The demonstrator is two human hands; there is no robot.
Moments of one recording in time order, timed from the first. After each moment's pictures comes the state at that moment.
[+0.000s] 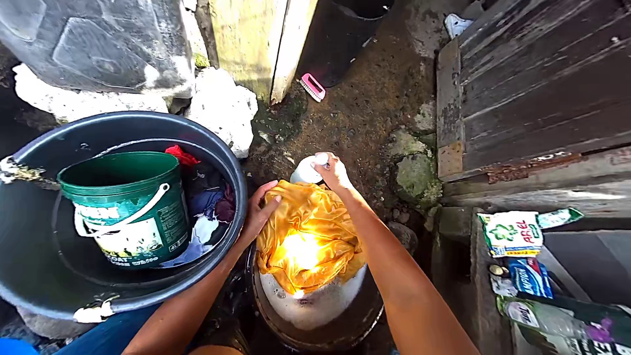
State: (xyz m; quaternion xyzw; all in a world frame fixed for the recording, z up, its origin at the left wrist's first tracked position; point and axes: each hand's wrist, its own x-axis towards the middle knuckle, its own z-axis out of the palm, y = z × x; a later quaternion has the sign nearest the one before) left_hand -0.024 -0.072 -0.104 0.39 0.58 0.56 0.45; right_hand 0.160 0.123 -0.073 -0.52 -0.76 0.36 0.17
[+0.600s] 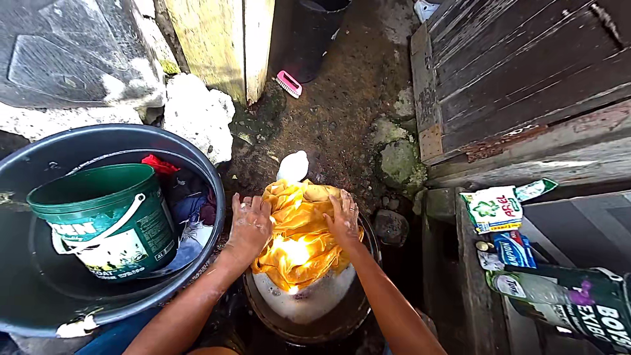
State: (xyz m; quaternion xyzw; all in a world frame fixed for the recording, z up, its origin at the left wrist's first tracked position) left_hand 0.005 -0.090 -0.033 0.70 0.69 0.10 0.15; right_hand 0.275 0.000 -0.115 -0.61 -0.78 0.13 0.01
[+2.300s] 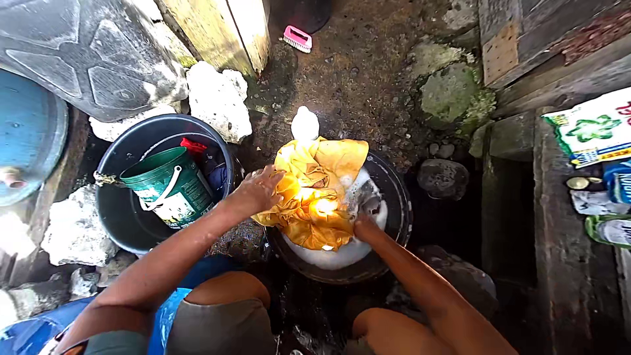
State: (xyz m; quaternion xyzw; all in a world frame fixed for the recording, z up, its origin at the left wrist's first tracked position) left_hand 0.006 -0.100 0.031 0.73 0.61 -0.12 0.28; right_hand 0.342 -0.108 -0.179 -0.53 -0.72 0.38 -0.25
